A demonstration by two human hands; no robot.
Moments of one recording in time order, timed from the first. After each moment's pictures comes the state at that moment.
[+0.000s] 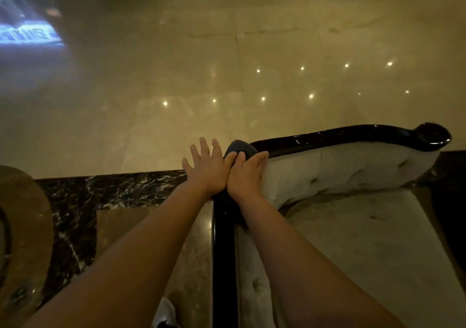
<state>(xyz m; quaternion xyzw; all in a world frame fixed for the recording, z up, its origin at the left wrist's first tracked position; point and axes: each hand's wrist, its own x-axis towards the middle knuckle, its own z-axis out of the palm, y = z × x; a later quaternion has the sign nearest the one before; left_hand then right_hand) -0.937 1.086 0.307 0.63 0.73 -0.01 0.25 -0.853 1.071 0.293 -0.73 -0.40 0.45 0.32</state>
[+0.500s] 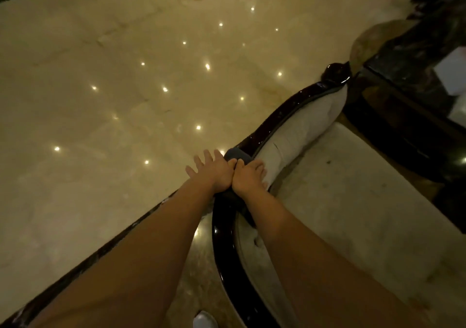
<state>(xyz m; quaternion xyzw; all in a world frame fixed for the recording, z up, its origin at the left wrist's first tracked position) -0.846 1.239 0.261 0.78 0.51 -0.20 0.30 -0.787 1.173 0.255 -0.85 -0.13 0.42 0.28</state>
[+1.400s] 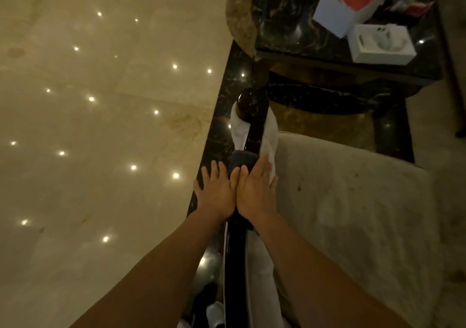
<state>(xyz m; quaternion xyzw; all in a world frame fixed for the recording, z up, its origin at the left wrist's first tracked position) -0.511 1.384 0.177 0.92 0.20 -0.24 0.25 -0.494 1.292 0.179 -0.93 0.02 0.17 0.33</state>
